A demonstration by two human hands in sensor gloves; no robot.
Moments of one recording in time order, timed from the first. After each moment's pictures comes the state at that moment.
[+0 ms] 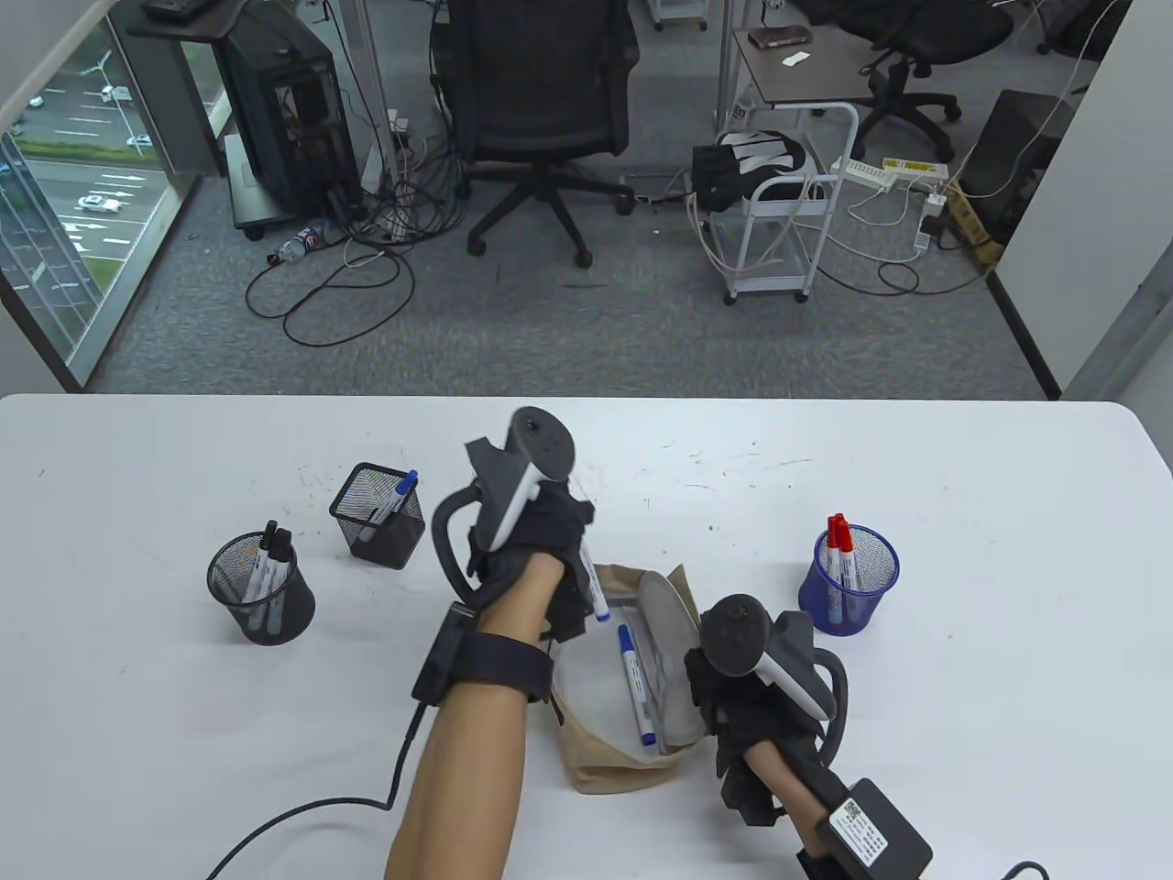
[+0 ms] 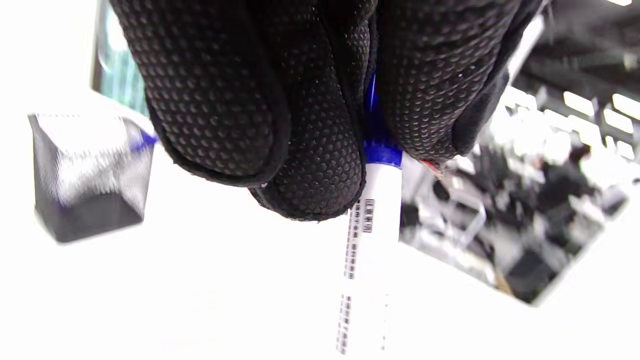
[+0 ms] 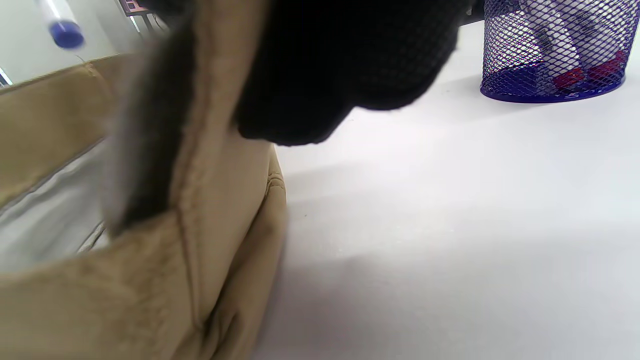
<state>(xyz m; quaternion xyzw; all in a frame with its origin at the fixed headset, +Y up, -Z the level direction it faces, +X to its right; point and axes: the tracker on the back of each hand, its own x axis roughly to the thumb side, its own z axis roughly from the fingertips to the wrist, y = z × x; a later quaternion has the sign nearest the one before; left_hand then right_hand) -0.115 -0.567 -0.432 -0.01 0.15 0.19 0.97 0.133 -0.712 -0.336 0.02 0.13 0.98 0.15</state>
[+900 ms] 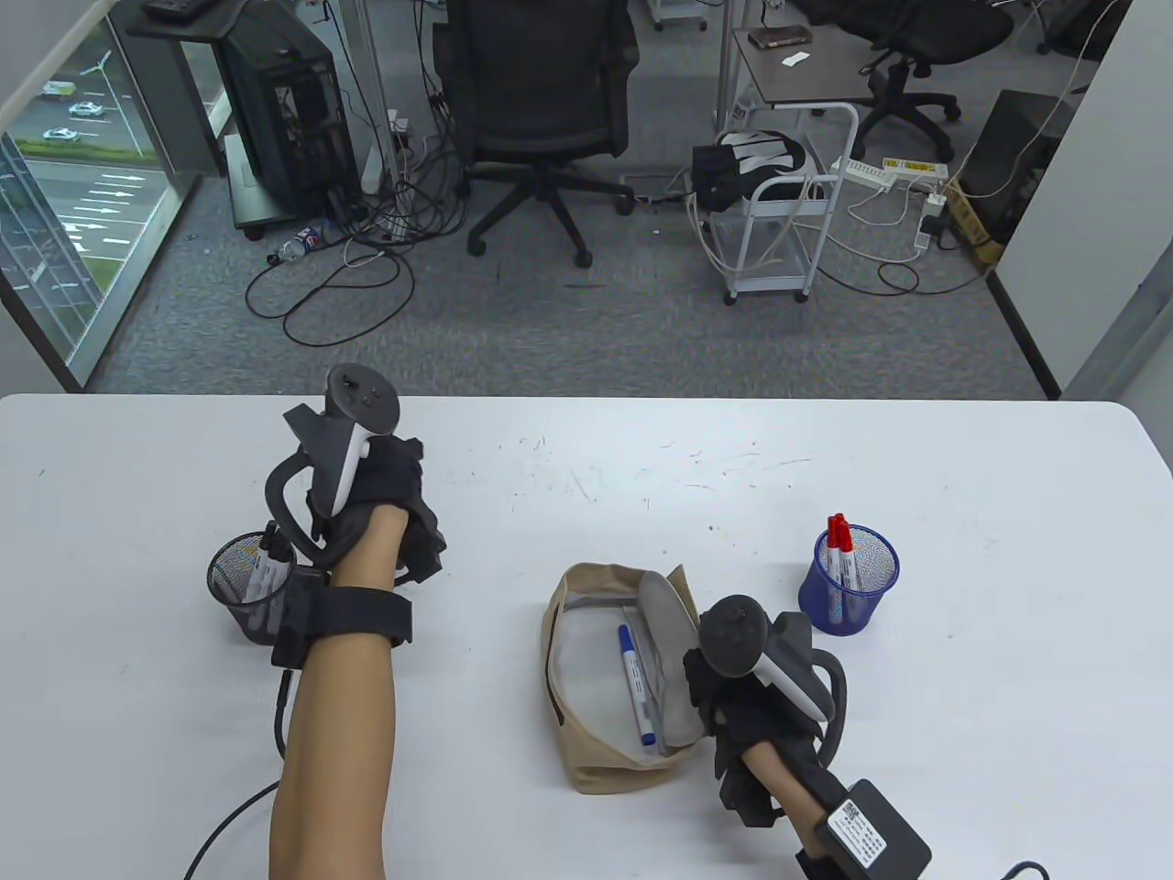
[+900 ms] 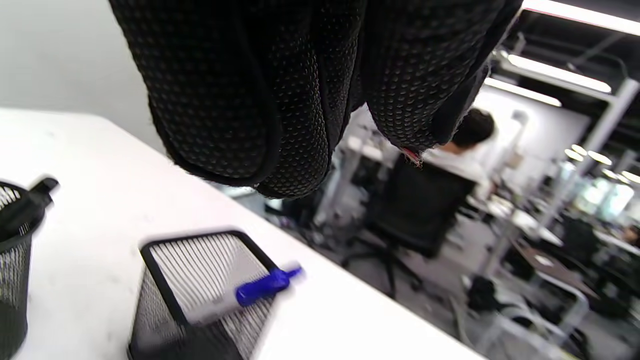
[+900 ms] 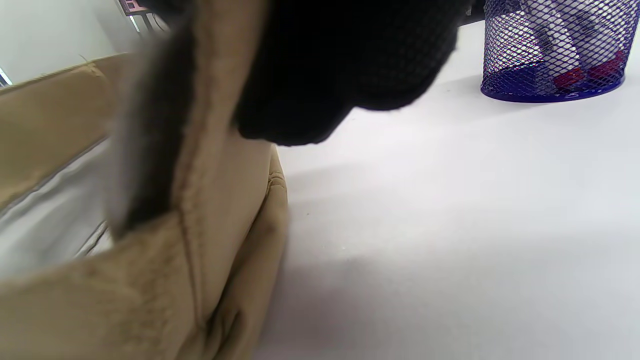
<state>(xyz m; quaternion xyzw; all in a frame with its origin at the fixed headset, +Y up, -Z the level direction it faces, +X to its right) -0.205 -0.564 -0.448 0.00 0.20 0.19 0.96 0.132 -0.711 -0.335 0.02 0.13 0.98 0.15</state>
